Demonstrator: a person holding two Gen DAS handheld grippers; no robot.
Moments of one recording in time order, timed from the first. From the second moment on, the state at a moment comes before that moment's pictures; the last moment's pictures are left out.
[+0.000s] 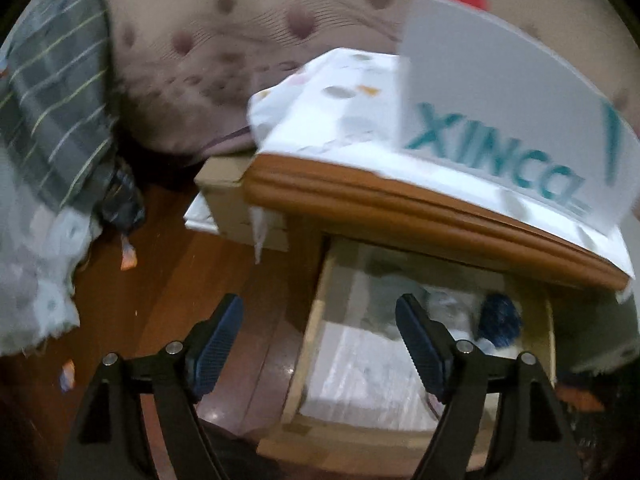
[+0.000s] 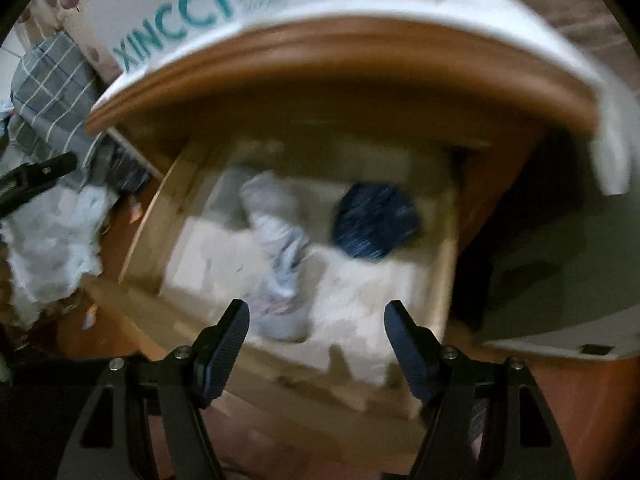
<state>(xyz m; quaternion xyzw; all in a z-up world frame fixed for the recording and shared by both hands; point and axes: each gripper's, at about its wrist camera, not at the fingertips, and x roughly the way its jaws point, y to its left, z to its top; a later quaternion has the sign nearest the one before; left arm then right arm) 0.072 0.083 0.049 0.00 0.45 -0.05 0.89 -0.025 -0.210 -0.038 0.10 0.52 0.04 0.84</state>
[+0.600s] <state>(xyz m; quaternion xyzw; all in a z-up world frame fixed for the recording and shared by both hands) 0.087 0.139 0.027 -0.11 0.50 -0.02 0.86 0.075 -0.142 -0.148 0.07 0.73 0.01 0.67</state>
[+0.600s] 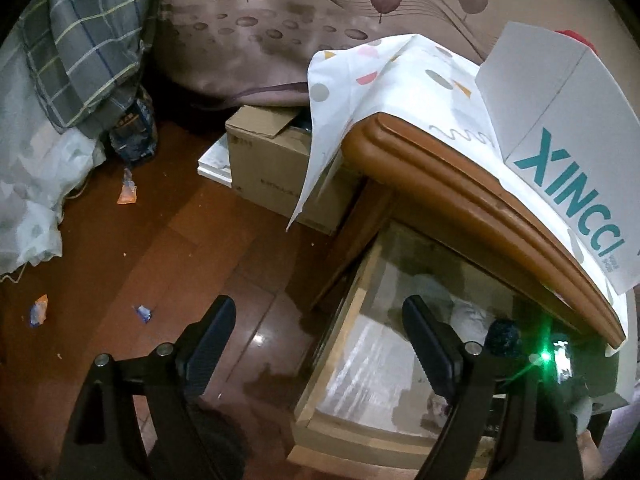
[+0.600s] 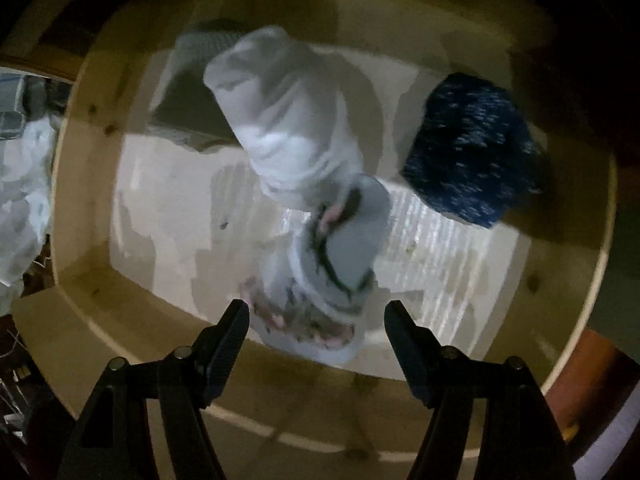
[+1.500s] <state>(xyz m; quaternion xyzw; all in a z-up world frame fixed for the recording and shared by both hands) 0.091 0.131 0.020 -0.11 0.52 -0.04 0.85 0.070 -0.133 -0.146 0.03 0.72 -0.01 0.70</state>
